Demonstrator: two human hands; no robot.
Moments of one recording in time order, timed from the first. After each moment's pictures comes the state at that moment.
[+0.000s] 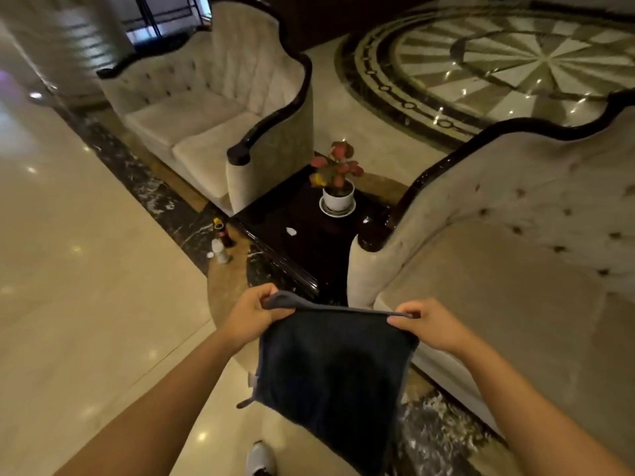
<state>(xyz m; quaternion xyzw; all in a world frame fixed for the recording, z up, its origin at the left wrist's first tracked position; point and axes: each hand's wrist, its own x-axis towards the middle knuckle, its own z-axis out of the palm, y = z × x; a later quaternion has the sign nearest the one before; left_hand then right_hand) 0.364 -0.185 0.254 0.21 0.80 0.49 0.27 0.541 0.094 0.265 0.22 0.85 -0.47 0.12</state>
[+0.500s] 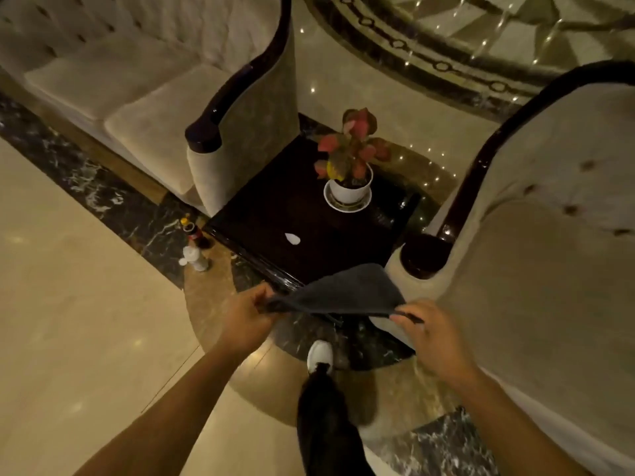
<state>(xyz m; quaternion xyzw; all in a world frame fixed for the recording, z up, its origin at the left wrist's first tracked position) 0.090 -0.132 0.120 0.22 0.85 0.41 0.25 0.298 0.100 0.113 0.32 0.86 -0.40 -0.03</state>
